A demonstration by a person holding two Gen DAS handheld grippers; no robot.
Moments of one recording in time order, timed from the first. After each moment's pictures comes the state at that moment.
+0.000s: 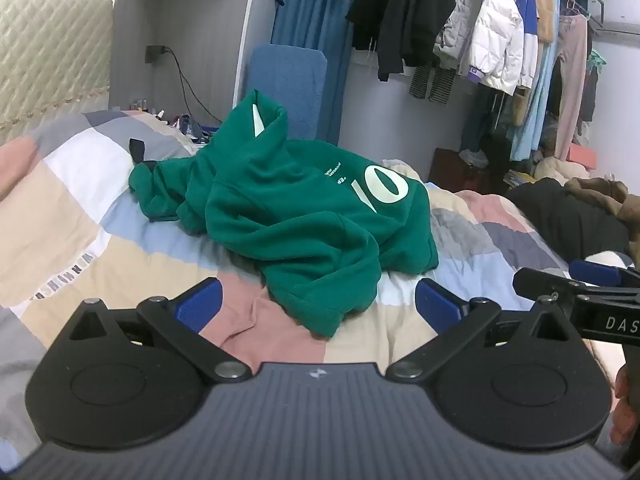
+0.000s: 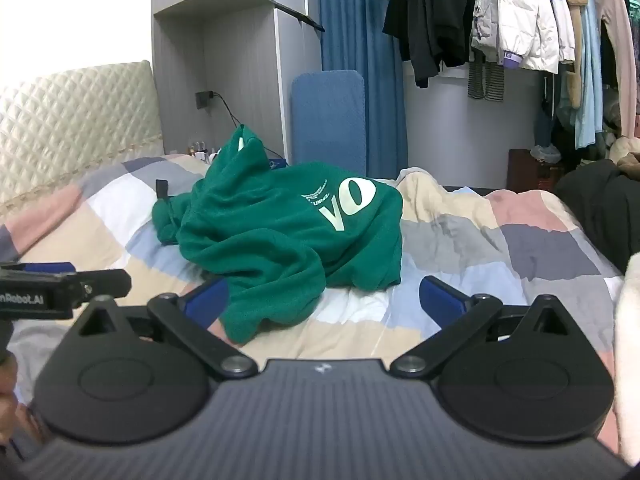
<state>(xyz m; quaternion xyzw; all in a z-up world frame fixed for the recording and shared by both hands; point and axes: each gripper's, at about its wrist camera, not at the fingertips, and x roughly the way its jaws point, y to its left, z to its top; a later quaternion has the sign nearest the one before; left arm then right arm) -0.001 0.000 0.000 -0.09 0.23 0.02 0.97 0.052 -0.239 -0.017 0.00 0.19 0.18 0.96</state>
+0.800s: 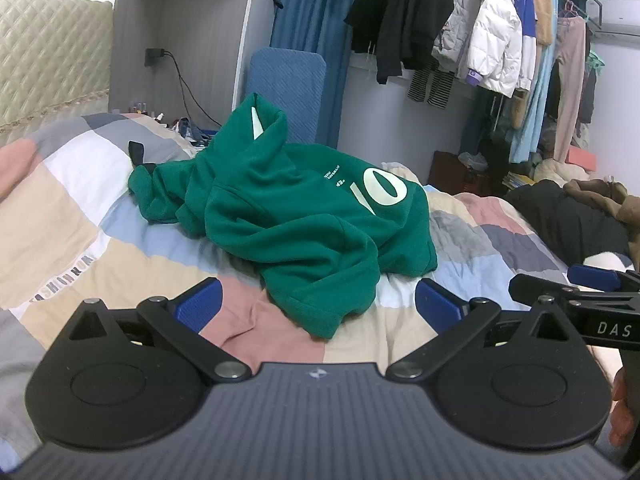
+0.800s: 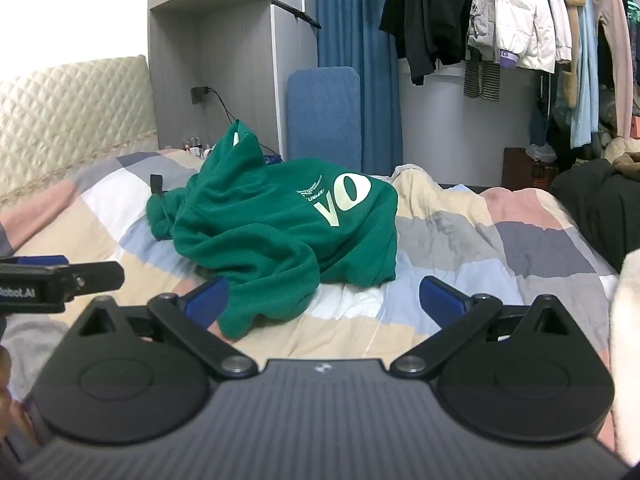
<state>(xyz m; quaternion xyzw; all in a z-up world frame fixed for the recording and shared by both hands) -0.003 -0.001 0.000 -0.08 0.23 0.02 0.97 0.053 -0.238 -0.021 -0.01 0.19 0.17 0.97</state>
